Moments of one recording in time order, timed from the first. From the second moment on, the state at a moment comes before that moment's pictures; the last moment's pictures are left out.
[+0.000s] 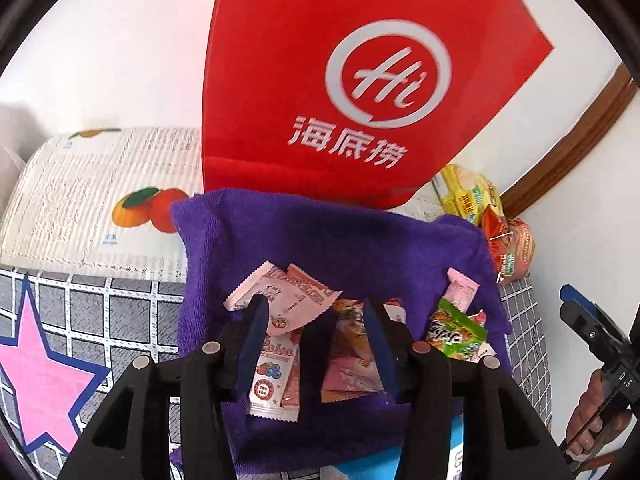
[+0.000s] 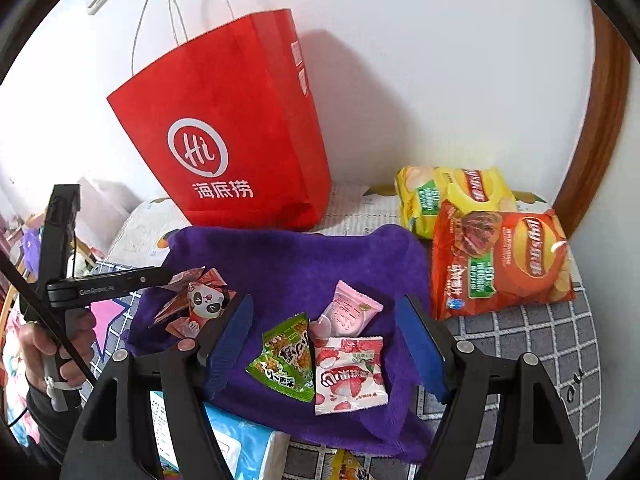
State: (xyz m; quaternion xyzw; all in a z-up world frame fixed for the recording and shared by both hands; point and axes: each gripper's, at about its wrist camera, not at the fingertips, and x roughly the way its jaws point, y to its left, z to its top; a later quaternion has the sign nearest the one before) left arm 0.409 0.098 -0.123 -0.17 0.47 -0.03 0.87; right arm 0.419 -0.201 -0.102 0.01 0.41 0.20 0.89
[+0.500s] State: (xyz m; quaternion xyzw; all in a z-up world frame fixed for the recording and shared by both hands) left arm 0.371 0.069 -0.092 -0.15 0.44 -0.07 0.88; right arm 0.326 -0.245 -0.165 0.03 0.46 0.16 0.87
